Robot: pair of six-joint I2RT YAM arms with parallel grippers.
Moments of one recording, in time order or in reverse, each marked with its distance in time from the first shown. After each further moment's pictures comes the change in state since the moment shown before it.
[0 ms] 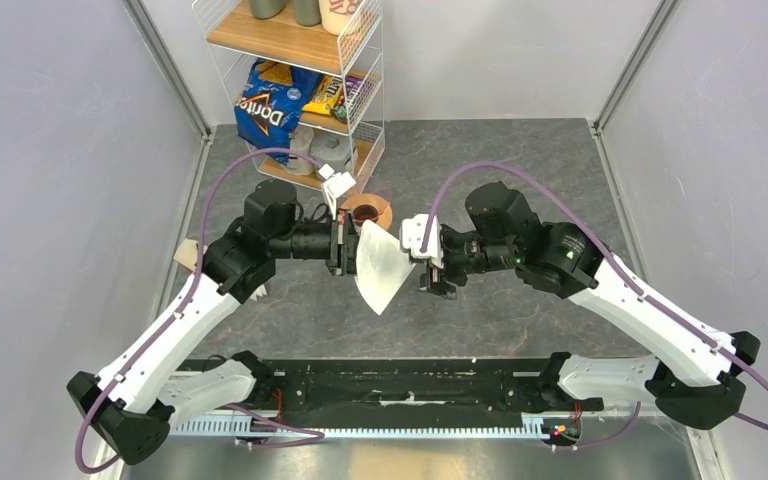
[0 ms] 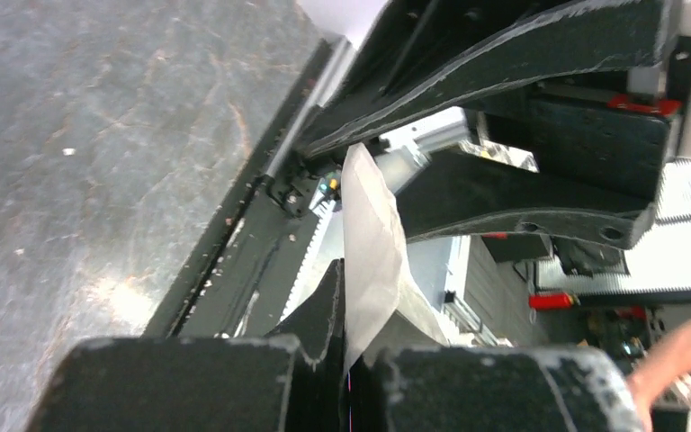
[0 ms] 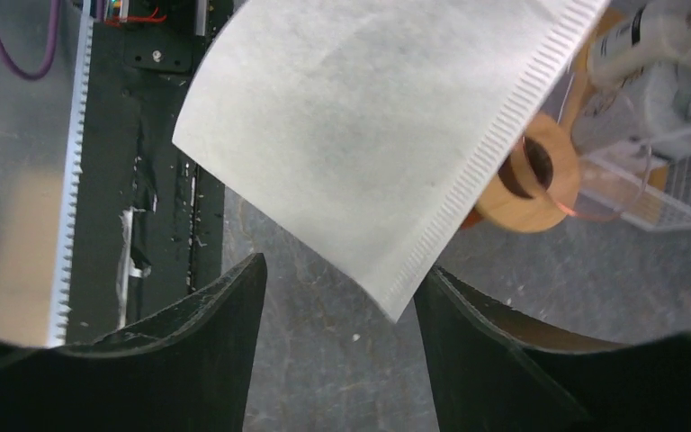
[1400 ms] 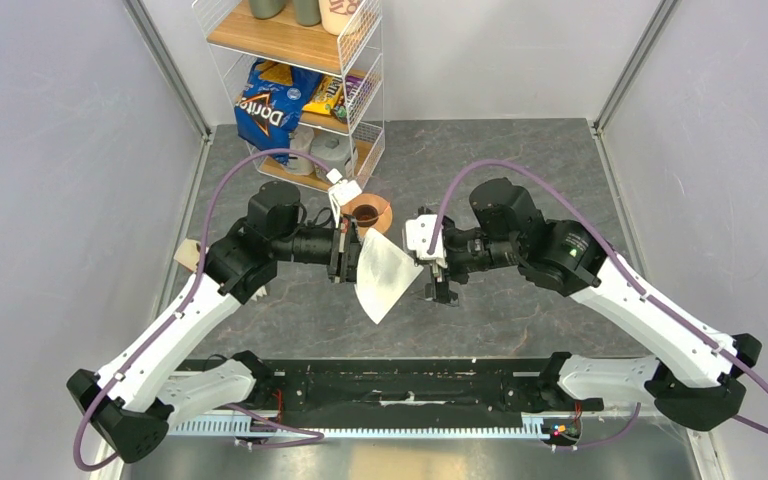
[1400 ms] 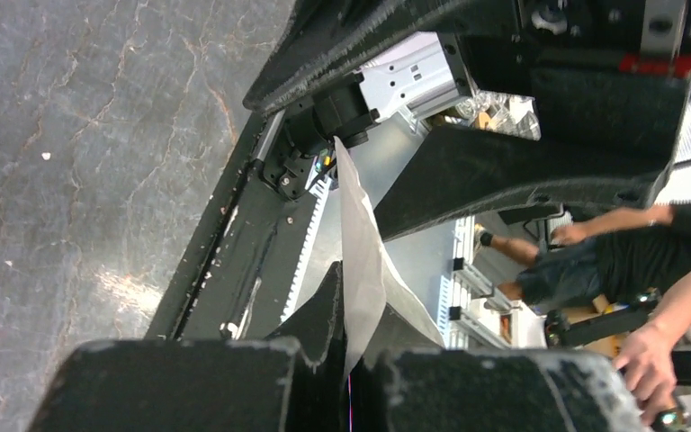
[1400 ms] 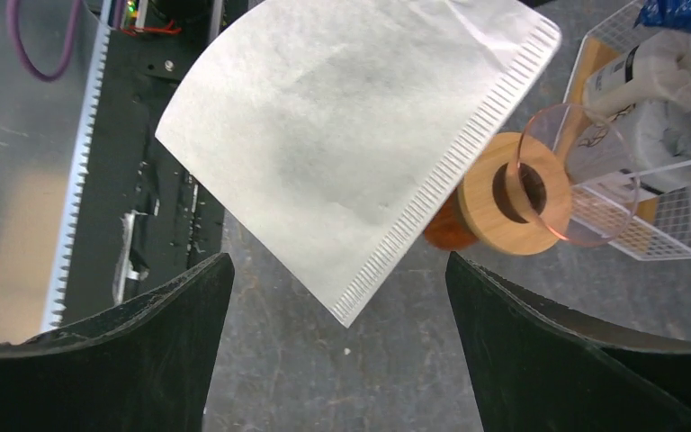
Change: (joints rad) left arm -0.026 -0.014 -0.011 -0.035 0.023 0.106; right arm -0.026 -0.006 0.012 0.006 -0.067 0.026
